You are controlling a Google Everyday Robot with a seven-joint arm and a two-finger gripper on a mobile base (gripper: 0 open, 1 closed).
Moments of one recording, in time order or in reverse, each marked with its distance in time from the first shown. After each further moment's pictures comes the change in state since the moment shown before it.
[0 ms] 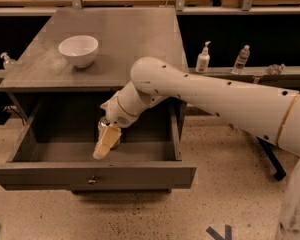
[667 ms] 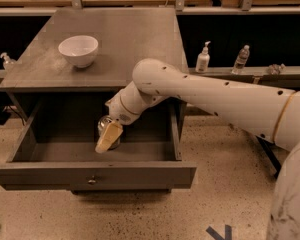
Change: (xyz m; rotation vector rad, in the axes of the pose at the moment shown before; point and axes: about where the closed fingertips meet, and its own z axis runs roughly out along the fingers) arm 0.011 -0.024 0.005 0.055 0.010 0.025
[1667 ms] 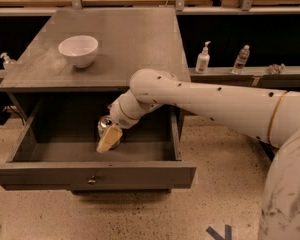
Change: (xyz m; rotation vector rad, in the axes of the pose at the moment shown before) arm 0.019 -0.015 0.020 0.078 0.037 0.013
